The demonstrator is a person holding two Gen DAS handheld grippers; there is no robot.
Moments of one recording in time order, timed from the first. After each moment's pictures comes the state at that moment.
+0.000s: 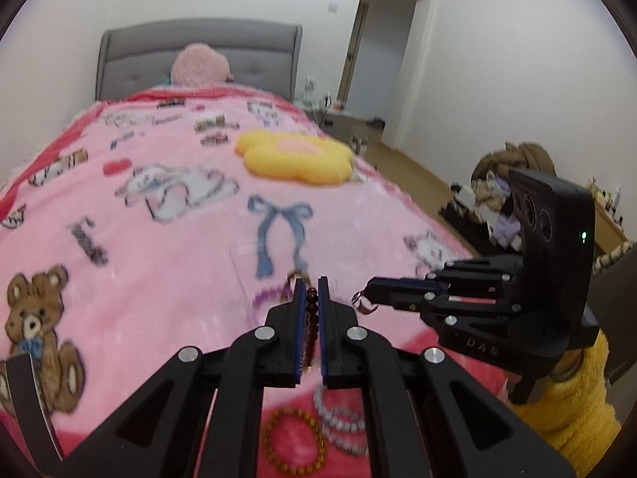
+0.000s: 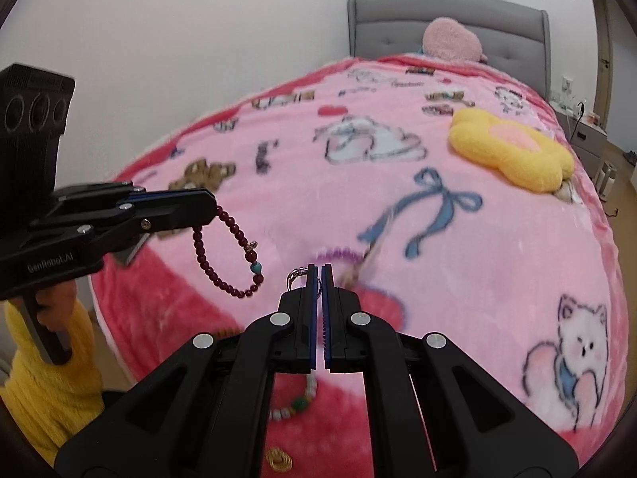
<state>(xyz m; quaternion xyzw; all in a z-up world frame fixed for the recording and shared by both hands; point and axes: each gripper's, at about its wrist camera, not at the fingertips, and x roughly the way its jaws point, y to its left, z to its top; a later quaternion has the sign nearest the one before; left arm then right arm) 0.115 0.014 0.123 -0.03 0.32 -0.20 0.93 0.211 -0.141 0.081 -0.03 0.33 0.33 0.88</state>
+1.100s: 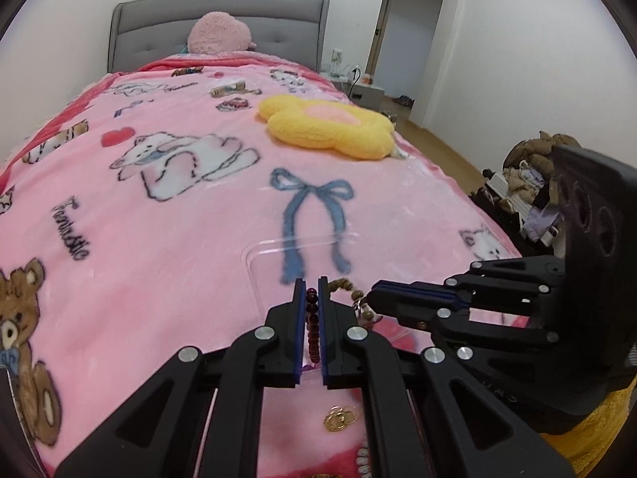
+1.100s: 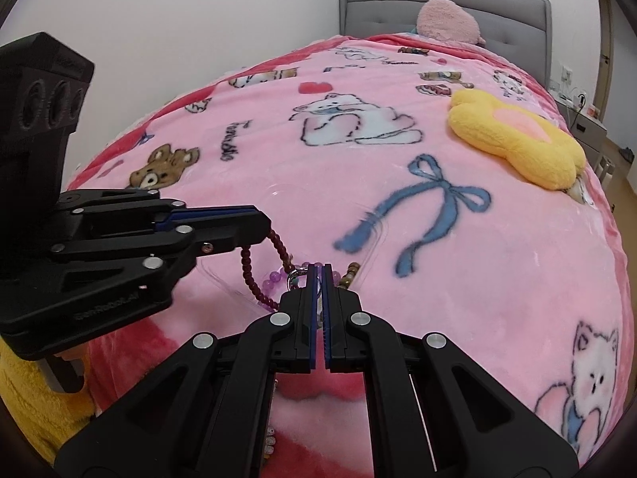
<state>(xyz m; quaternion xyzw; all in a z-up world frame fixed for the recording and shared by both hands) 0.194 0.006 0.064 -0.02 0.38 -0.16 0.91 0.269 -0.115 0.043 -0.06 0.37 0.31 0.87</state>
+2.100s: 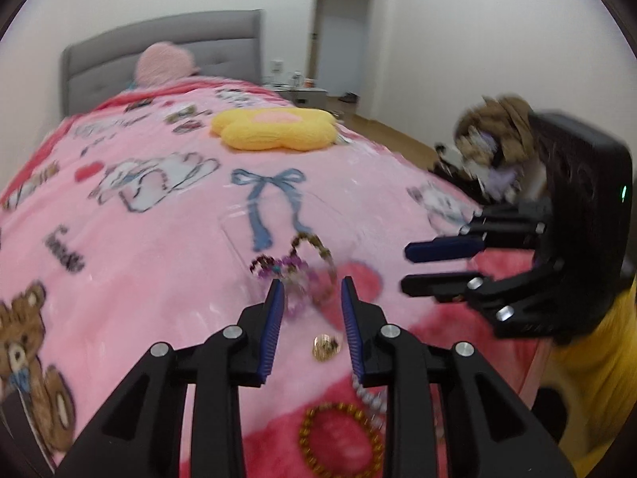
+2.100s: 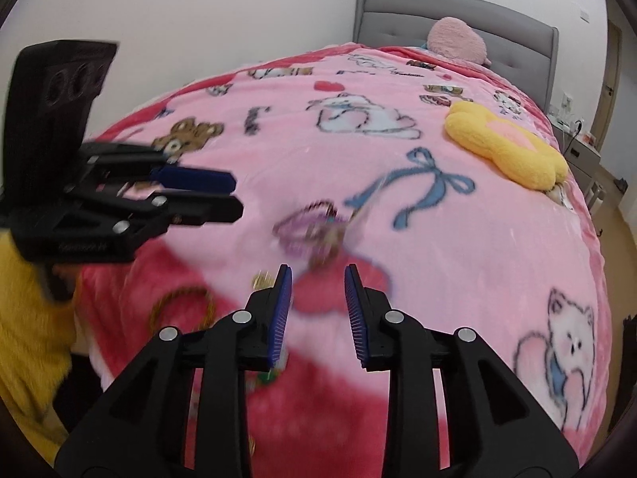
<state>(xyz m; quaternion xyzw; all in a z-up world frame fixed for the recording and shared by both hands) 0.125 0.014 0.059 0.07 0.33 -0.26 0.90 0.191 -0.141 0.043 -0.11 0.35 0.32 0.87</state>
